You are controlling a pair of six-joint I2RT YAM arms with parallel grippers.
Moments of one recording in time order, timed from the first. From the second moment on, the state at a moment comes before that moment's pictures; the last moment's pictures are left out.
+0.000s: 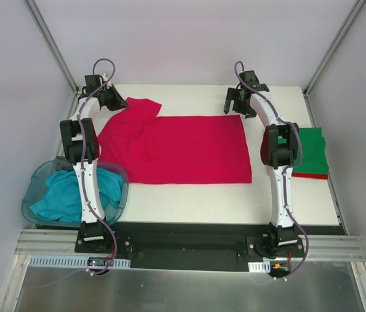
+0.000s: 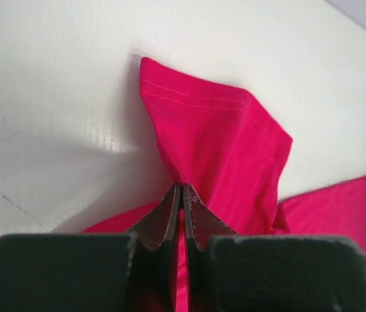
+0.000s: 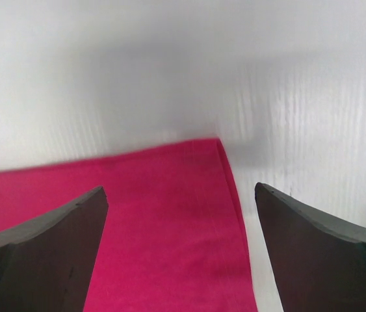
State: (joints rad) left arm 0.13 2.48 2.09 -0.38 0.52 -0.44; right arm 0.18 2.46 2.27 -0.84 0.06 0.31
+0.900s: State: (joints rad) left arm 0.18 2.41 1.99 -0.30 0.65 -0.48; right arm 0.16 2.57 2.31 -0.69 0.00 0.39
